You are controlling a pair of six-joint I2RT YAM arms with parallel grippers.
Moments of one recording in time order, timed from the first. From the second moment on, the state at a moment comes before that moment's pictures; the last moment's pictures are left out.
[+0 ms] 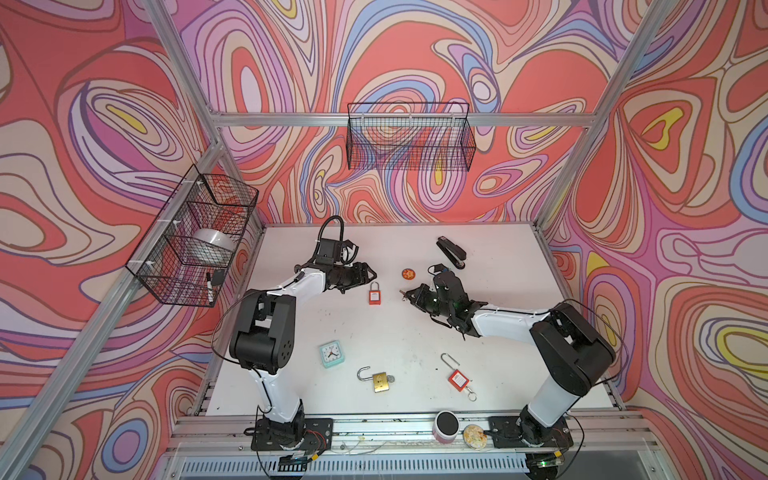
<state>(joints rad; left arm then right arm) -0.20 1.79 1.14 -0.24 0.53 -0.43 0.63 1.73 0.84 0.35 -0.14 1.06</state>
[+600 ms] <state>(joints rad) -0.16 1.54 0.86 -0.19 0.54 -0.47 0.74 1.97 1.01 0.41 0.01 1.26</state>
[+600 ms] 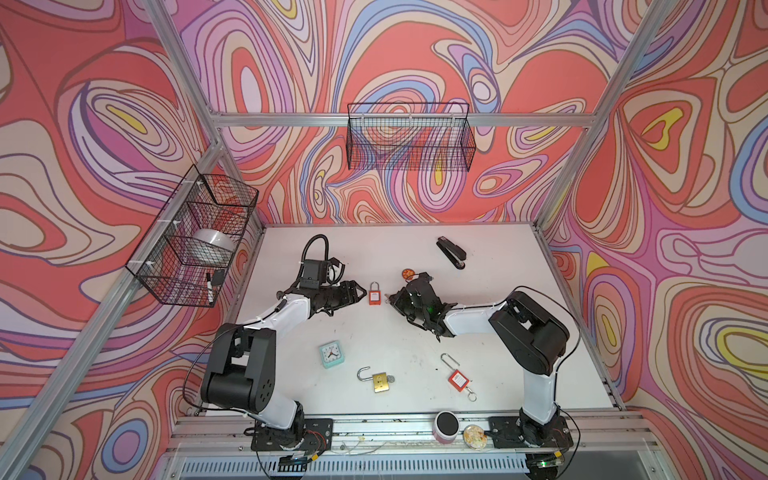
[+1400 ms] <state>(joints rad) -0.15 1.41 0.84 -0.22 0.59 -0.46 0.76 2.05 1.06 0.40 0.12 1.34</state>
